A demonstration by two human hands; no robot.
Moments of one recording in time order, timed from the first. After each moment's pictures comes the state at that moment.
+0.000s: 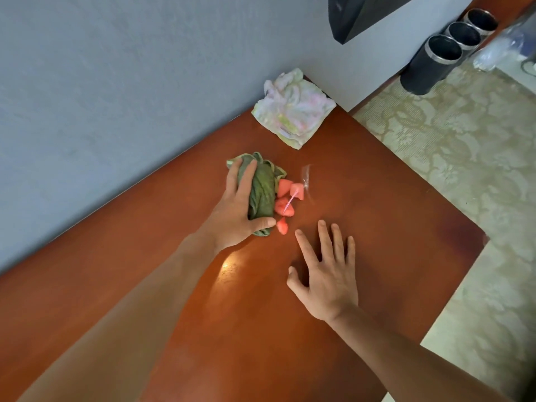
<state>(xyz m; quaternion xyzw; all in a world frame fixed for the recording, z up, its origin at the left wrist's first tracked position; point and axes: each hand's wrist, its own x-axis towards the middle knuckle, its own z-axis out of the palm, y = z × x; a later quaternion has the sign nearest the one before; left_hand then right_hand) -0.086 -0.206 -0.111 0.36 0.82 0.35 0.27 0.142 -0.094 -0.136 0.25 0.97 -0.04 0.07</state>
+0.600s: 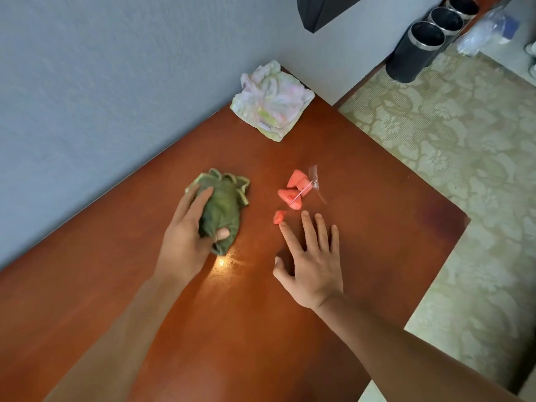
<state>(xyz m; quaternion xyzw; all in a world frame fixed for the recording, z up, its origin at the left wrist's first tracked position) -0.049 -0.266 -0.100 0.30 0.88 0.34 0.15 0.142 -0.093 -0.132 0.25 0.96 -0.05 0.07</state>
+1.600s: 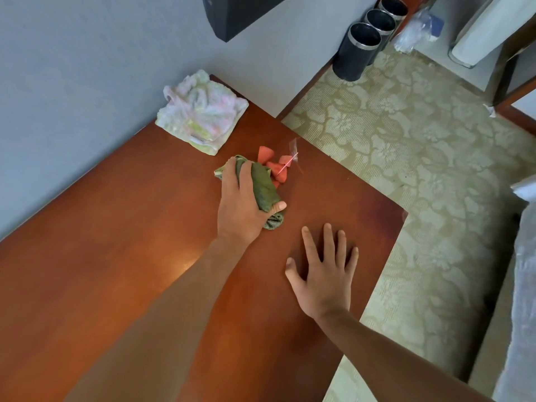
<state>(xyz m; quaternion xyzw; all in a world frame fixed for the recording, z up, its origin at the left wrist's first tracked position) 0.002 -0.050 -0.132 0.37 0.85 0.35 0.12 0.218 -0.019 -0.146 0.45 0.89 -0.04 0.04</state>
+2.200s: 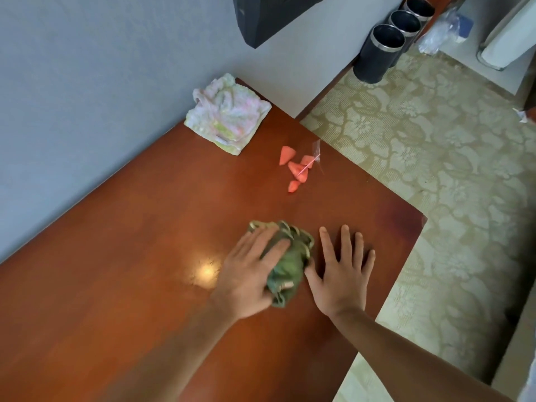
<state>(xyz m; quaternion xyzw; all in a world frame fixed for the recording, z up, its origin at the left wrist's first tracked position) 0.054 -0.161 -0.128 0.60 0.77 0.18 0.10 0.219 -0.019 -0.147 0.45 0.89 -0.06 0.04</state>
